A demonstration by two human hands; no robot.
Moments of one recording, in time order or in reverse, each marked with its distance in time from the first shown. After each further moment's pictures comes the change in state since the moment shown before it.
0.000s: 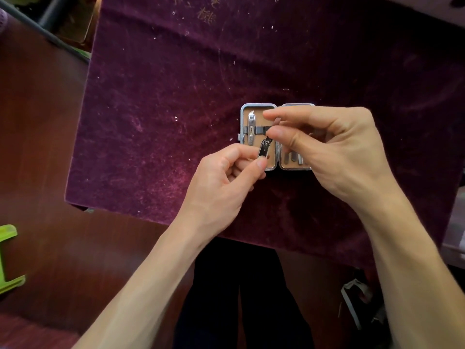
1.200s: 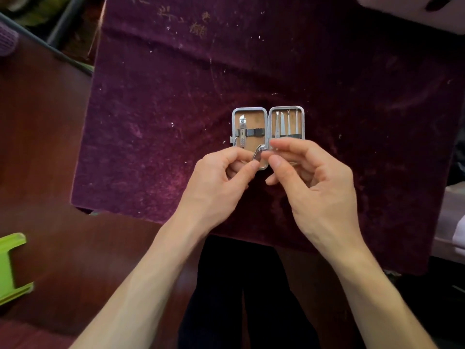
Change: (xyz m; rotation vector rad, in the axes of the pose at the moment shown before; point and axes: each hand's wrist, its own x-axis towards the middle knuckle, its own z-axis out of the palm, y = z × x) left_hand 0.003 0.005 0.003 0.146 -0.027 -0.038; right_hand -0.060 0.001 0.023 0.164 0.206 0.178
